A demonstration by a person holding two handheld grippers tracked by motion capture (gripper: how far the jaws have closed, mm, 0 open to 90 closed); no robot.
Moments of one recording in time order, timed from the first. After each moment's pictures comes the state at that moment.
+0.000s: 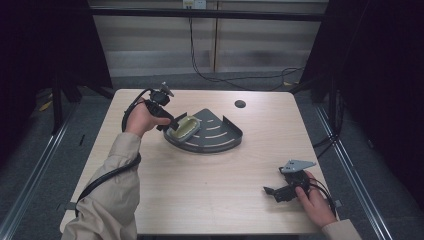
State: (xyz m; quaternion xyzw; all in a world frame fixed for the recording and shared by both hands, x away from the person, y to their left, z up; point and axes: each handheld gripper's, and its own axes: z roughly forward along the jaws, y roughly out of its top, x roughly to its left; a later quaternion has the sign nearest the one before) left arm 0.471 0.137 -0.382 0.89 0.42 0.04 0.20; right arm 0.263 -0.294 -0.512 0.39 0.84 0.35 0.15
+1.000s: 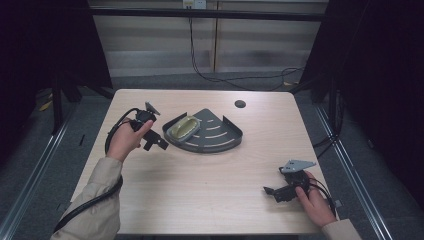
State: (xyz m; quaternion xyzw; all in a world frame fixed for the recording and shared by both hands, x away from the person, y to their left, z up) left arm 0.426 0.179 -0.411 0.88 0.43 -0.02 0.20; right arm 0.262 -0.294 -0.512 0.39 0.84 0.35 0.15
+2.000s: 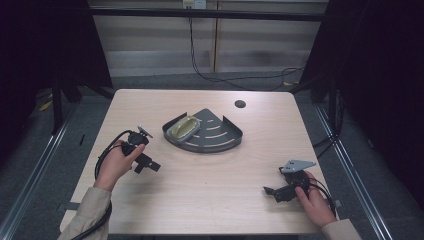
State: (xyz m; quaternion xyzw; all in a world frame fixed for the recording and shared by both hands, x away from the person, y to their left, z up) left arm 0.379 0.204 -0.450 0.89 0.42 -0.02 0.19; right arm 0.262 -0.294 -0.512 0.39 0.84 0.35 0.15
